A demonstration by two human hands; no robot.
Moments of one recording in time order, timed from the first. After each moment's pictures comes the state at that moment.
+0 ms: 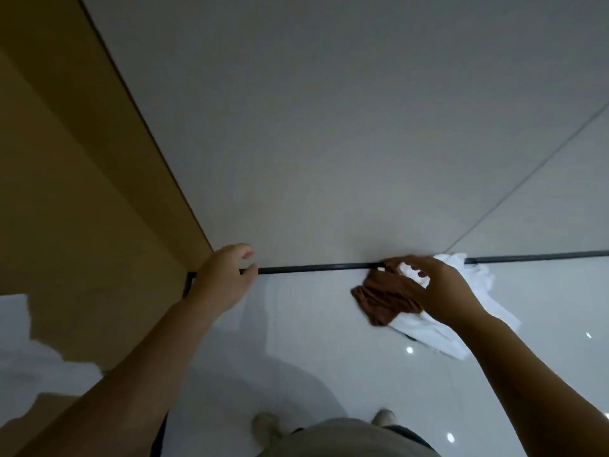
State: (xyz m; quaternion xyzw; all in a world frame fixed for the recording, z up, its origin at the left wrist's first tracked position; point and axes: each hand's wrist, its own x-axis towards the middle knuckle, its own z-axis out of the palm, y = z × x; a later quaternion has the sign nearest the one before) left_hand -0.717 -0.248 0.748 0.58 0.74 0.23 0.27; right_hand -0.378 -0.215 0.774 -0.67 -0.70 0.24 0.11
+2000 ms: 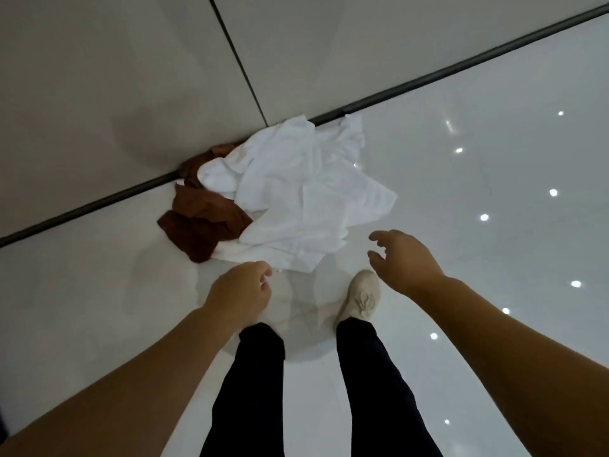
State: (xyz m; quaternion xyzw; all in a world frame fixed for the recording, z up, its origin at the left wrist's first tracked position) left_hand 0.097 0.018 0.374 0.63 0.64 -0.16 0.40; right_hand 0.366 0.032 0.384 -0.70 -0.56 0.42 -0.11
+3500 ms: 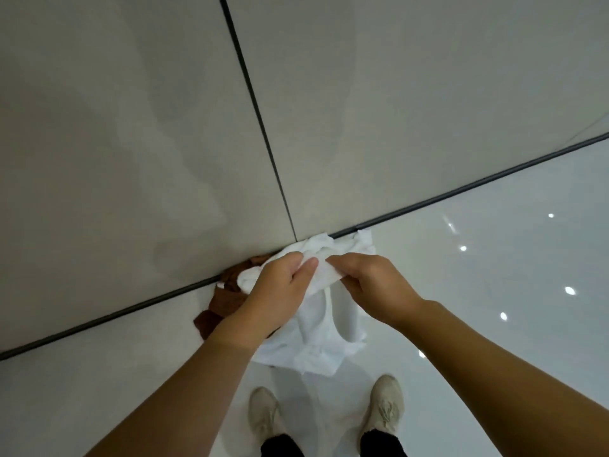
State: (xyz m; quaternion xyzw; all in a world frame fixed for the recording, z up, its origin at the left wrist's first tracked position) left_hand 0.111 0.165 0.539 0.62 0.61 0.19 0.47; right_hand 0.290 0.157 0.536 -0.54 -0.74 0.36 0.18
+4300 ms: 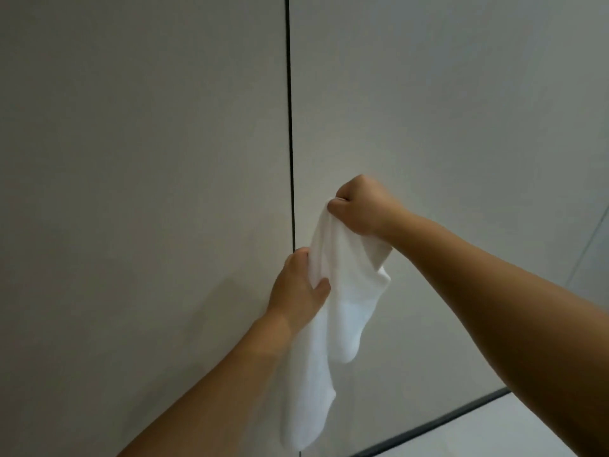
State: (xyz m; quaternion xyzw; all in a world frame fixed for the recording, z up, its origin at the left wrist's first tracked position) left_hand 0.105 0.204 0.954 0.71 0.52 0.43 0.20; right_hand 0.236 0.201 1.092 -0.61 -0.74 0.05 0.29
